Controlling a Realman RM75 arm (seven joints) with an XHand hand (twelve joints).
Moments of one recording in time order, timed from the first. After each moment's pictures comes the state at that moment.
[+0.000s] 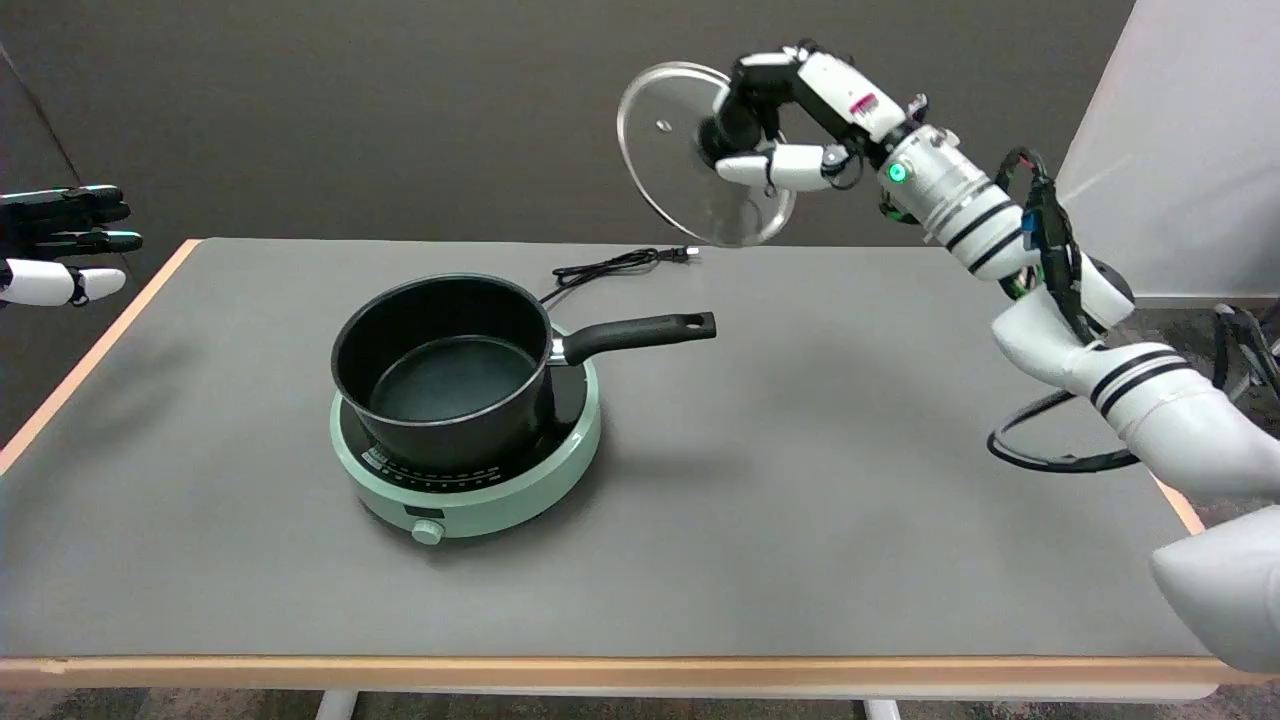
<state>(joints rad) 0.59 -0.91 -1.77 1.03 -0.32 0.60 1.48</state>
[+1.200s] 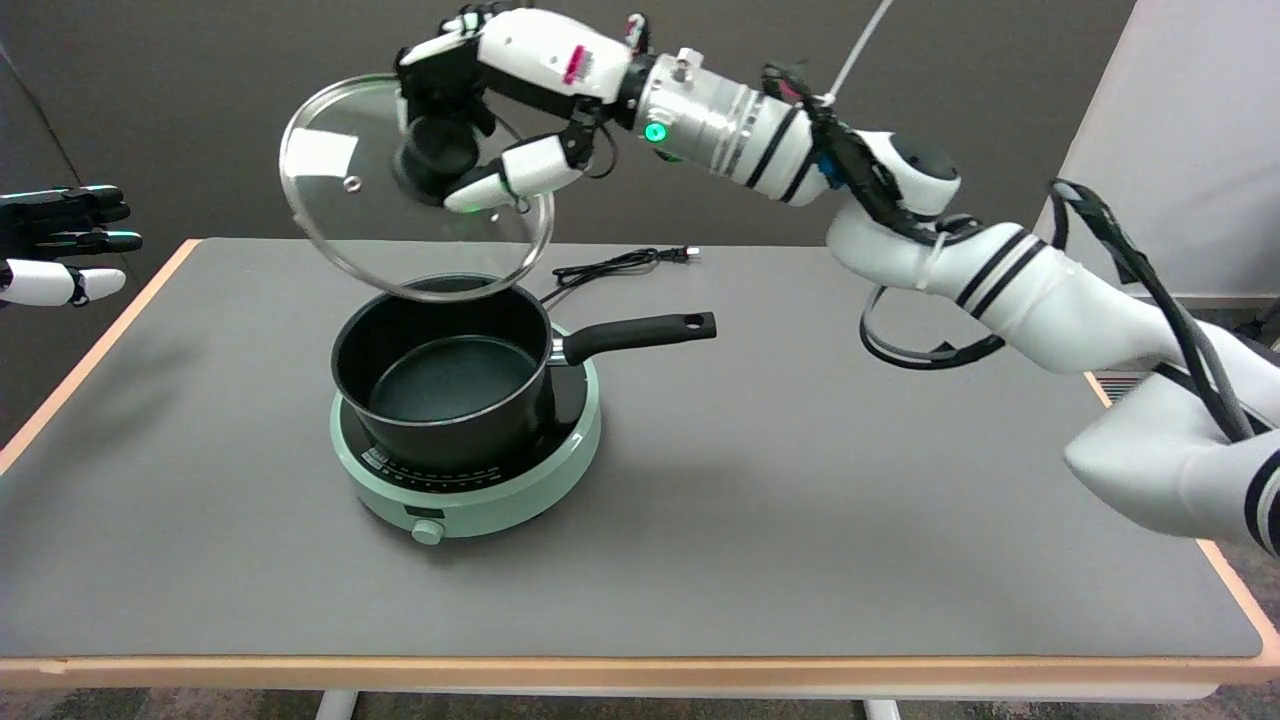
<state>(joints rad) 1.01 -1.05 -2.34 1.17 -0.47 0.54 1.66</state>
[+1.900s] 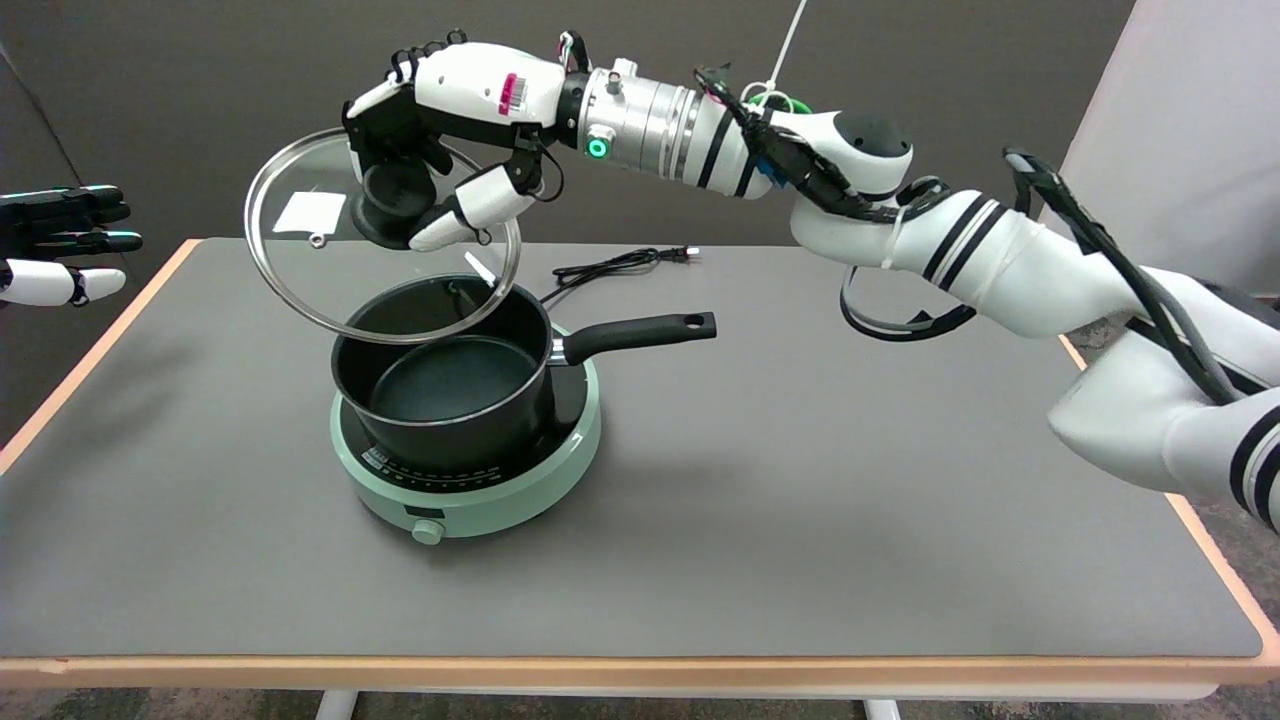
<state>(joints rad) 1.14 -1.10 -2.53 1.11 -0.51 0.52 1.74</state>
